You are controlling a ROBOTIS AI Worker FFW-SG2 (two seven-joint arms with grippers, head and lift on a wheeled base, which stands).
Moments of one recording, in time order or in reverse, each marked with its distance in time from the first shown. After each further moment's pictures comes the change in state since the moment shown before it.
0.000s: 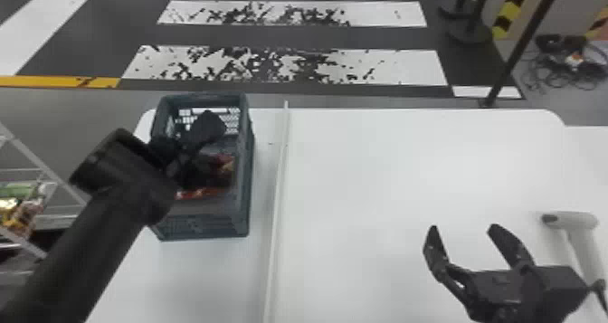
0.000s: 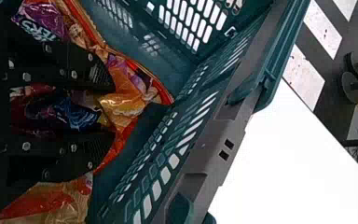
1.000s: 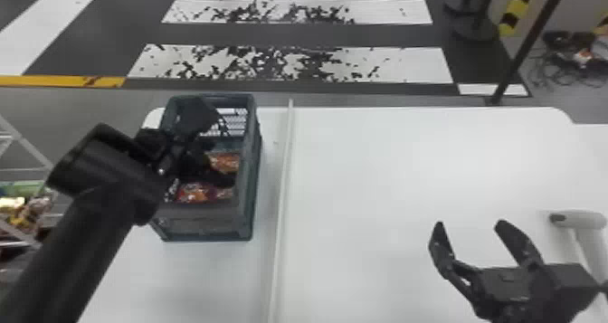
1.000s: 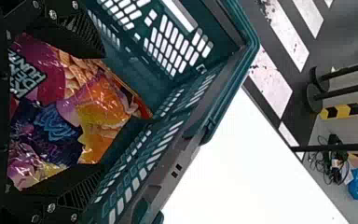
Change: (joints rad) left arm 0.073 0.048 0.046 -0.209 0.087 0.054 -0.008; right arm 0.005 0.000 0.001 -0.015 0.003 -0.001 0.000
